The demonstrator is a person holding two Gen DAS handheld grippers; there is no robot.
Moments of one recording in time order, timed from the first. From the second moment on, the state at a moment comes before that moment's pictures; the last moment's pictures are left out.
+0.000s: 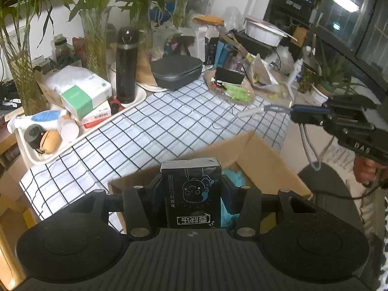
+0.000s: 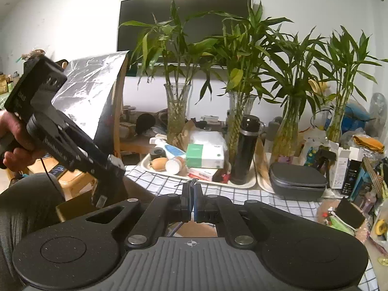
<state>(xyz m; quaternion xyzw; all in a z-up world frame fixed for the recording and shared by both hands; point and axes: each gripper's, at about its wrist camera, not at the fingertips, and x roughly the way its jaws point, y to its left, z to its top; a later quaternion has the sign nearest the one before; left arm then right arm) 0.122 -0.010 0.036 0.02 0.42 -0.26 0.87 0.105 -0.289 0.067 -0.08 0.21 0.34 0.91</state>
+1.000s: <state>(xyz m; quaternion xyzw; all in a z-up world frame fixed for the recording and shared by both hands) 0.077 0.026 0.018 -0.03 0.40 -0.22 0.89 0.101 -0.271 0.046 -0.08 0.24 0.44 0.86</state>
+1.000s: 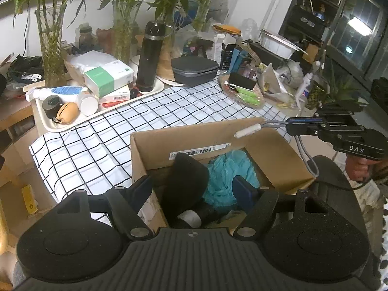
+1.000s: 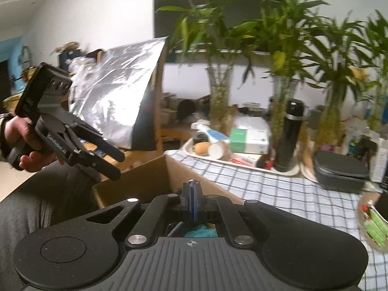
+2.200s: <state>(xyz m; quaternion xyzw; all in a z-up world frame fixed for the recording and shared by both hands) 0.043 0.025 0.031 0.01 0.37 -0.05 0.93 0.039 -0.253 0.030 -0.13 0.29 0.12 0.94</state>
